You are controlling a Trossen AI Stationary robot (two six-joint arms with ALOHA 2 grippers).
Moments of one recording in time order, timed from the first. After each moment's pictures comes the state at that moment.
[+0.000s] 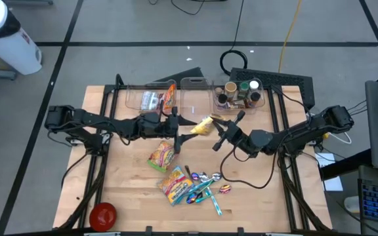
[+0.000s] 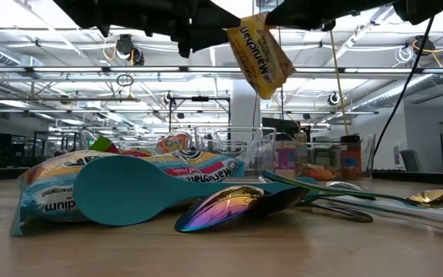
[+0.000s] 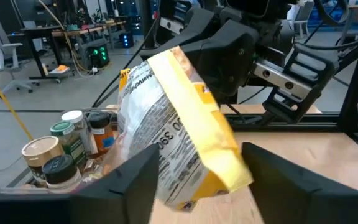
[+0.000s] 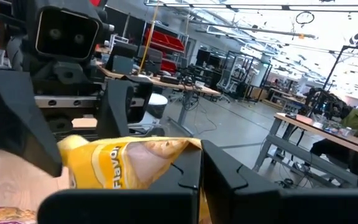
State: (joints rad) left arm 0.02 1.47 0.83 0.56 -0.05 0.05; right arm 0.24 1.34 0.67 0.85 0.89 -0.38
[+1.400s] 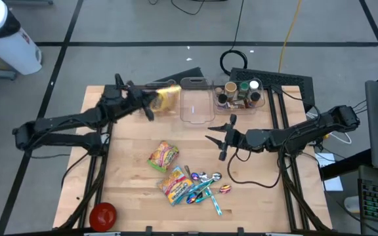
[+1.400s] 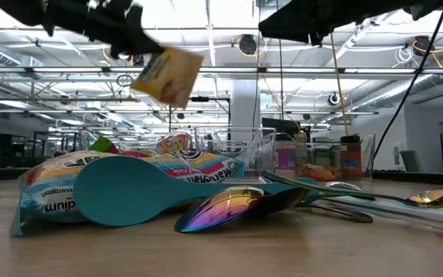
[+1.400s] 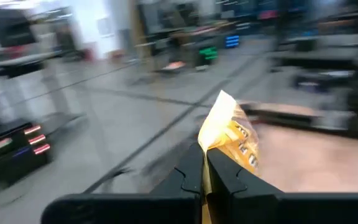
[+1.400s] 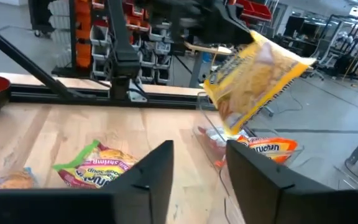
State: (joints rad) left arm 0.38 0.93 0.60 0.29 -0.19 0.09; right arm 0.21 1.24 0.67 0.46 0.52 -0.11
